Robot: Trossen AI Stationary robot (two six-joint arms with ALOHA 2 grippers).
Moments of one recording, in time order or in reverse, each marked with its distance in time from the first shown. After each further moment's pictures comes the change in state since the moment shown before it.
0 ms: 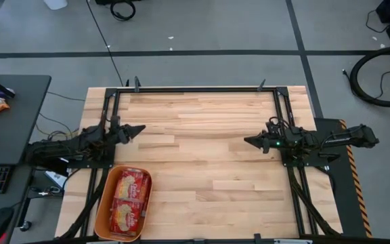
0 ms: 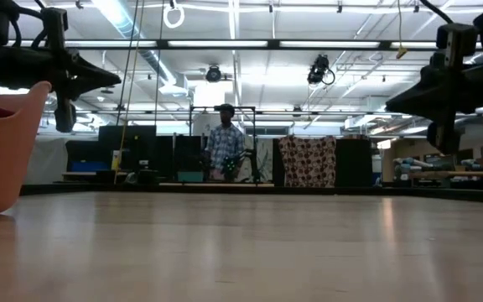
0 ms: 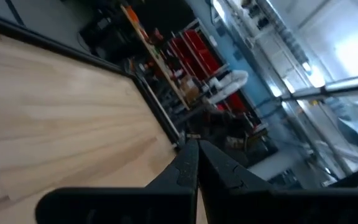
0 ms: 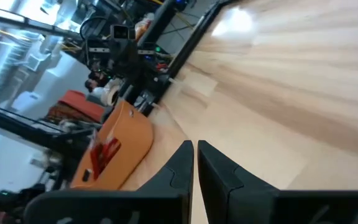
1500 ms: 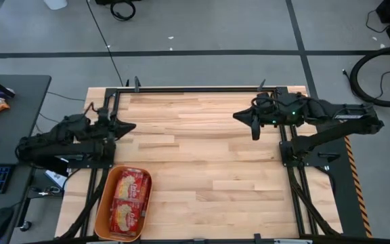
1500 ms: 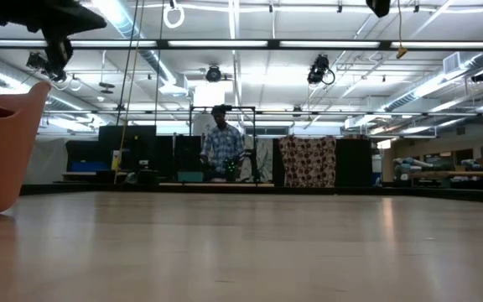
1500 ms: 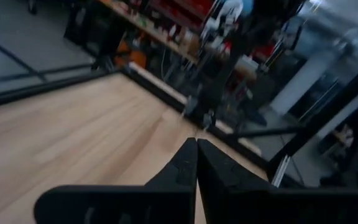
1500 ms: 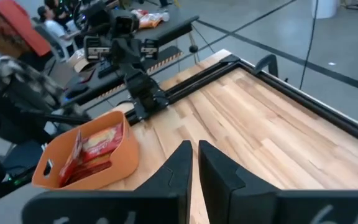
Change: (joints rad) left arm 0.001 0.185 0.474 -0.427 0.159 0.420; right arm 0.004 0.736 1.098 -0.525 0.032 -0.492
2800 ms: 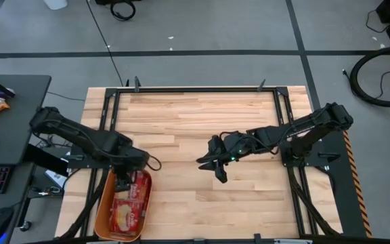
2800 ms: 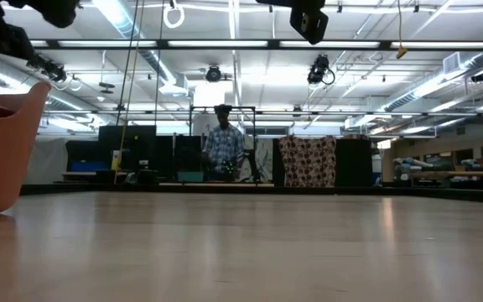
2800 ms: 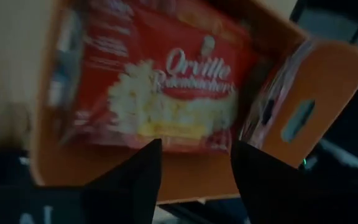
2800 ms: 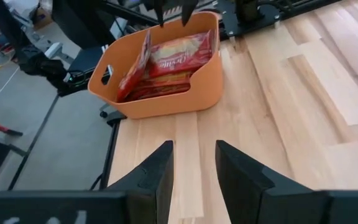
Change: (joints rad) left arm -0.459 1.056 0.566 -0.893 0.587 -0.041; right arm 0.193 0.526 0.009 0.364 -0.240 -0.019
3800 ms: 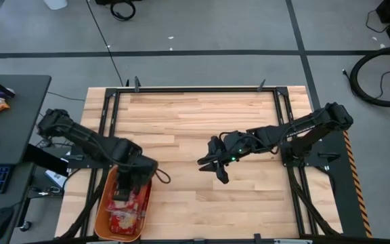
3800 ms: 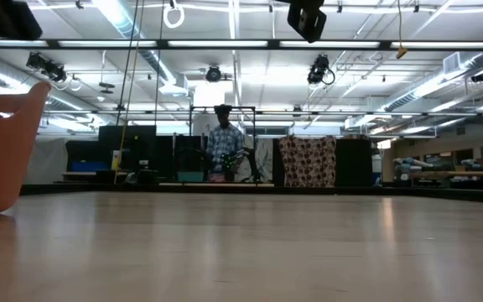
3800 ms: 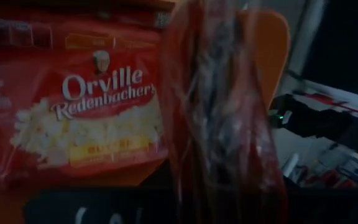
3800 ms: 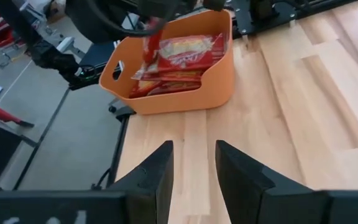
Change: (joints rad) left arm -0.057 0.146 0.138 0.015 0.142 0.214; right arm -0.010 -0.001 0.000 0.004 -0.057 -0.025
